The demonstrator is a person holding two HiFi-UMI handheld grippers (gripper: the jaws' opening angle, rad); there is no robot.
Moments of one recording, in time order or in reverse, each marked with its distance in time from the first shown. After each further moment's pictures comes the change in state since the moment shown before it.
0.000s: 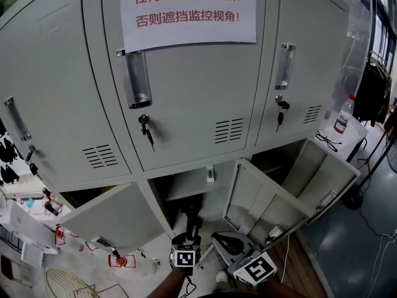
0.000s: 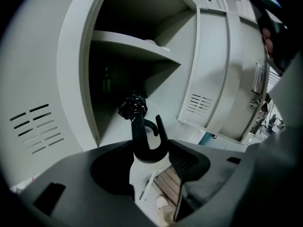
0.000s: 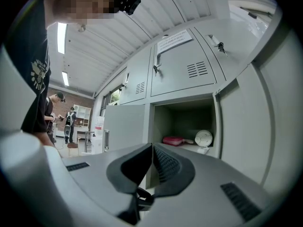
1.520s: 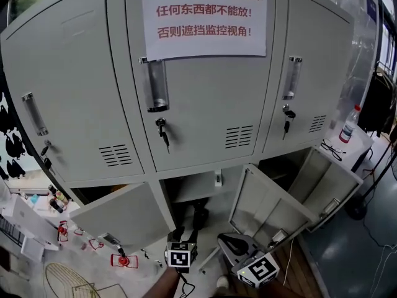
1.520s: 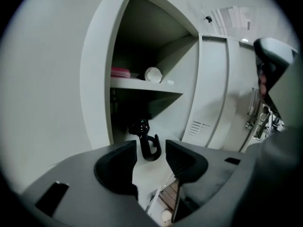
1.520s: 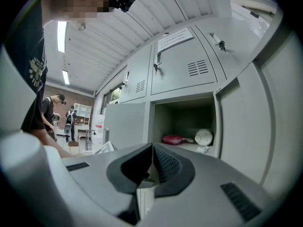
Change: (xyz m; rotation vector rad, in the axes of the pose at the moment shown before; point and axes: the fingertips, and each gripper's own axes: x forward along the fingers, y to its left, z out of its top) left arm -0.054 0.018 0.075 0.013 -0.200 0.022; right arm -0.003 -0.002 -0.007 0.038 0.026 -0.008
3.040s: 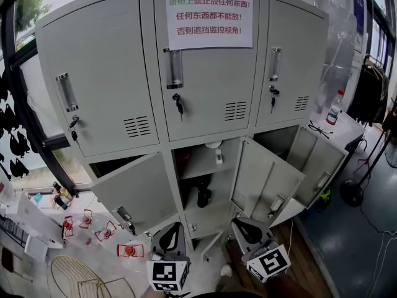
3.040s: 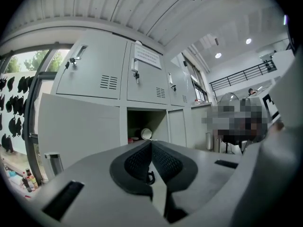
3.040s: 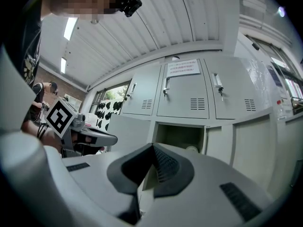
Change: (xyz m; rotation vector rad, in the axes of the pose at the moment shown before) left arm -0.258 -0.039 0.086 0.160 -0.423 0.040; right arm -0.077 0.069 0.059 -0.129 -0.082 -0.169
